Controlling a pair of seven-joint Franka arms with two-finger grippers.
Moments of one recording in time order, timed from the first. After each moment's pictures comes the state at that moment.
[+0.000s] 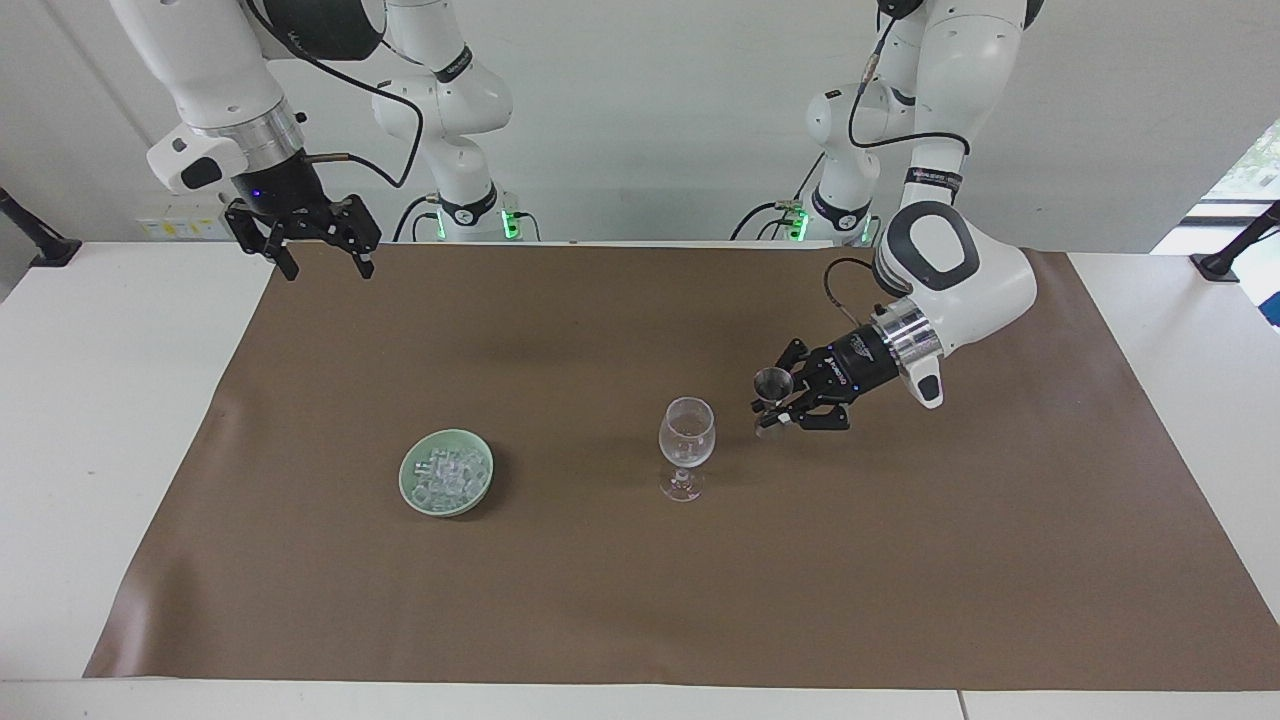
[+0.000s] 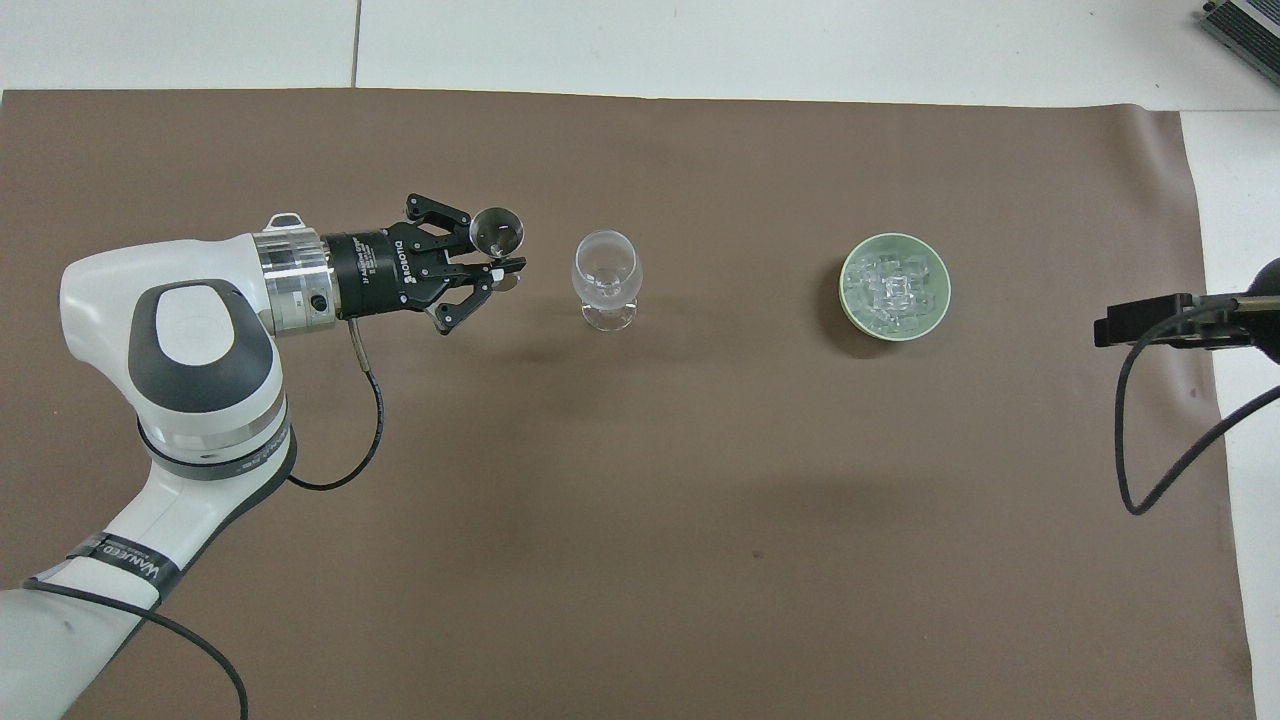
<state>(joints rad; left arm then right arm) 0.15 0.22 -0.47 -1.94 -1.32 2.33 -1.17 0.12 -0.09 -0.15 -1.70 0.04 1.69 0.00</state>
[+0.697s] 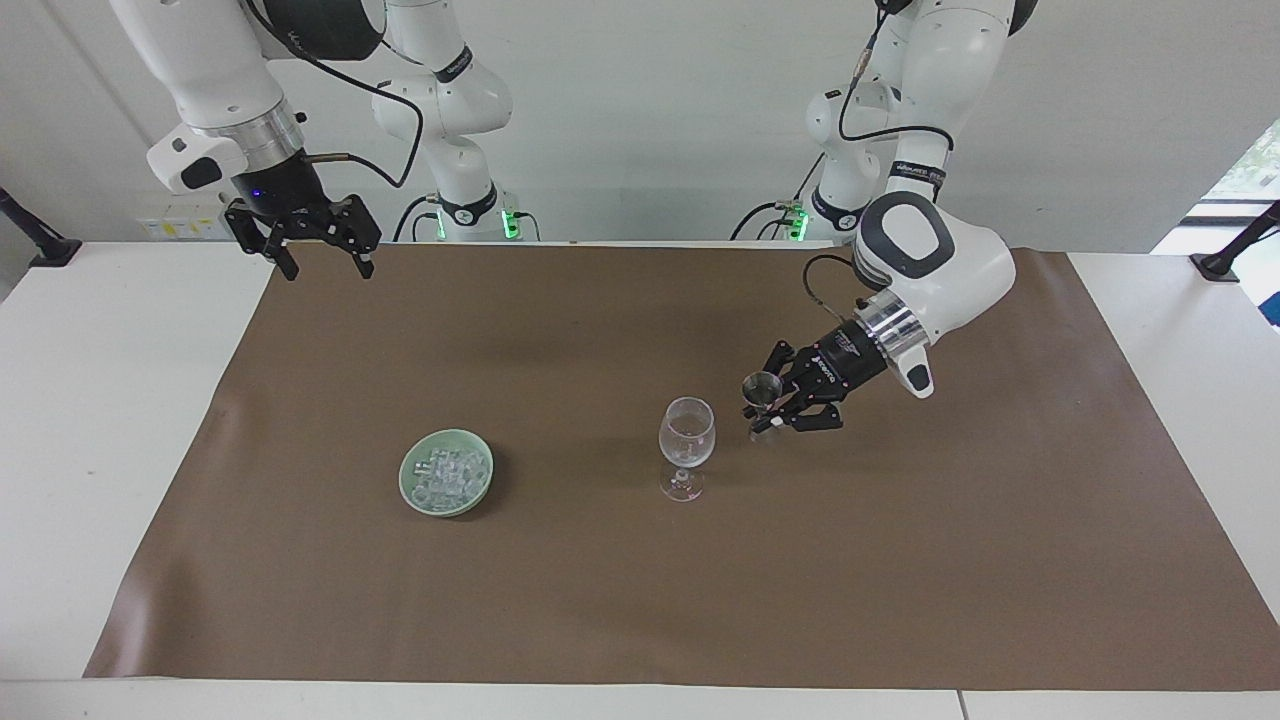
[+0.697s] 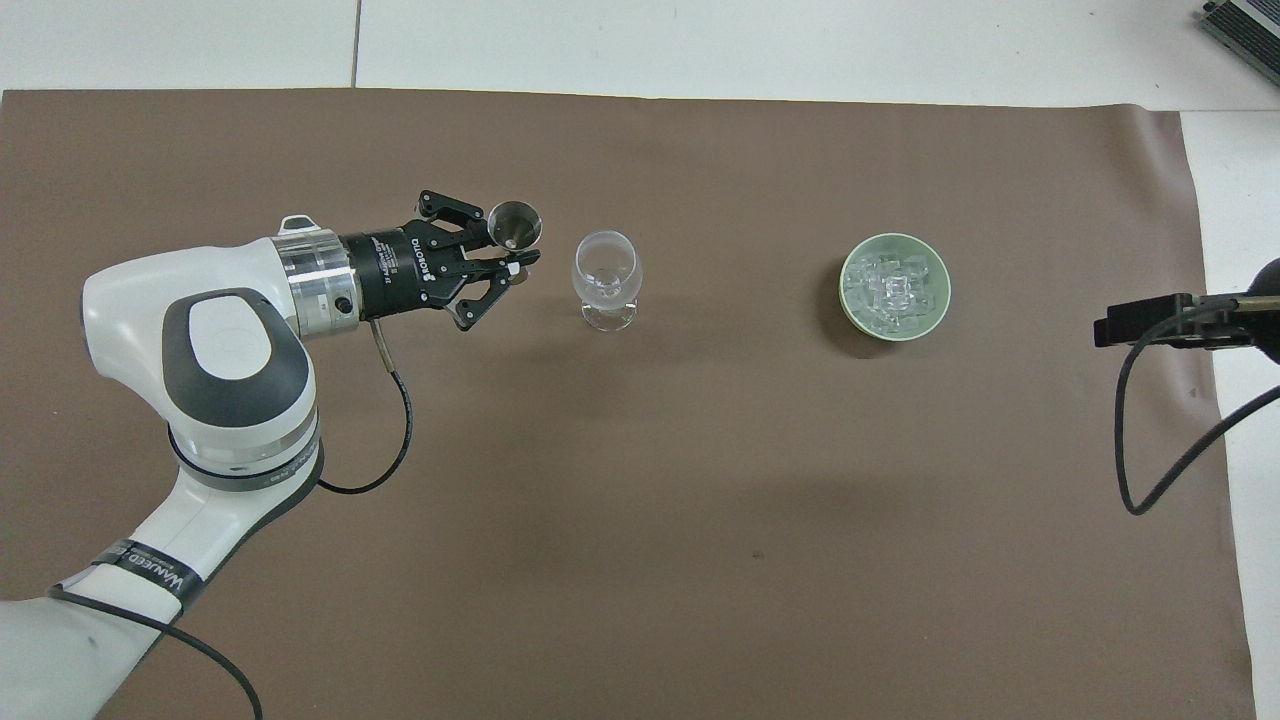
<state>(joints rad) 0.15 0.22 -0.53 -1.94 -1.32 2.50 -1.21 0.12 -0.09 -0.15 -1.70 0.04 1.69 0.00</state>
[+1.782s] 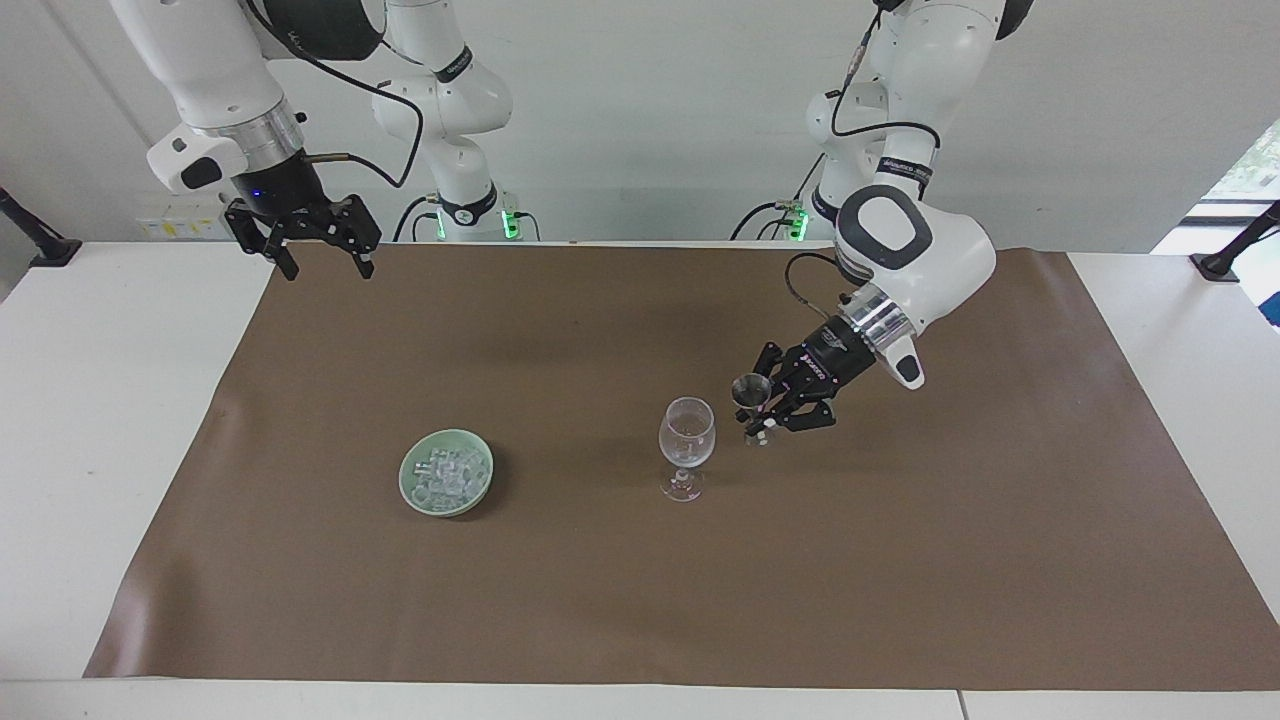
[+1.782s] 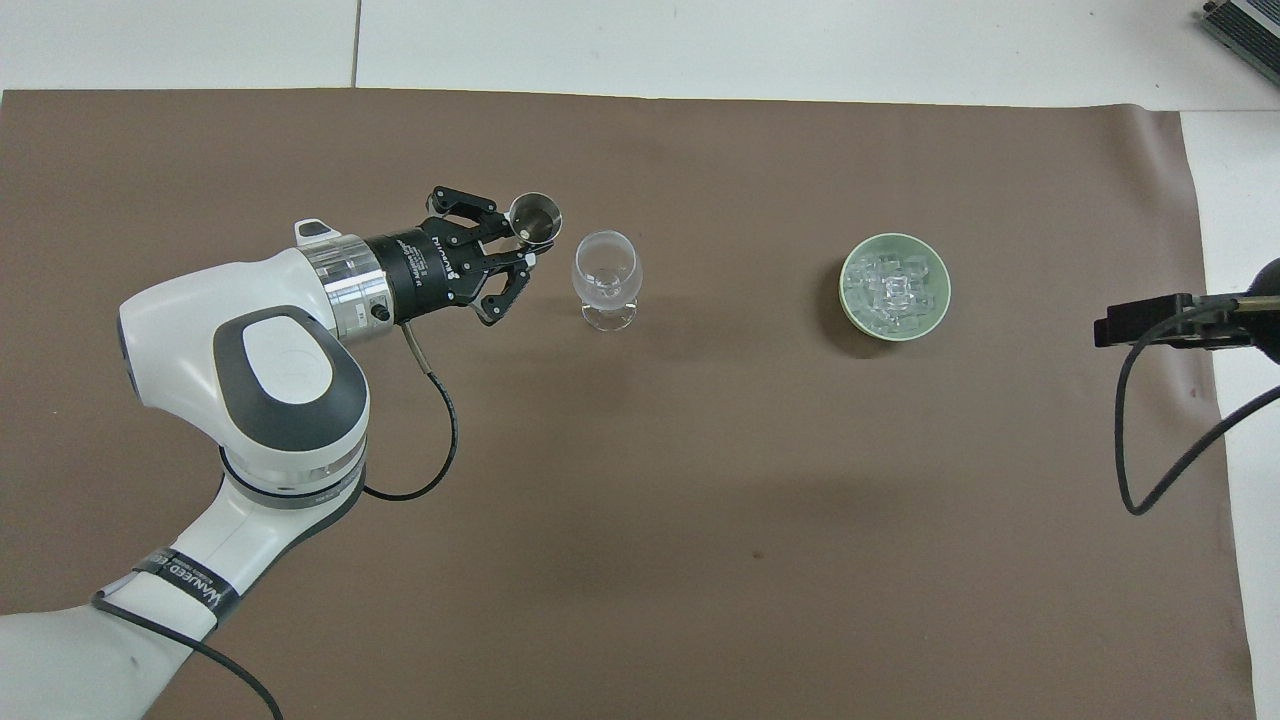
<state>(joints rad) 0.15 0.23 -0.62 -1.95 -1.30 2.70 -1.22 0.12 -0.09 -0.15 -1.70 0.04 1.69 0.00</state>
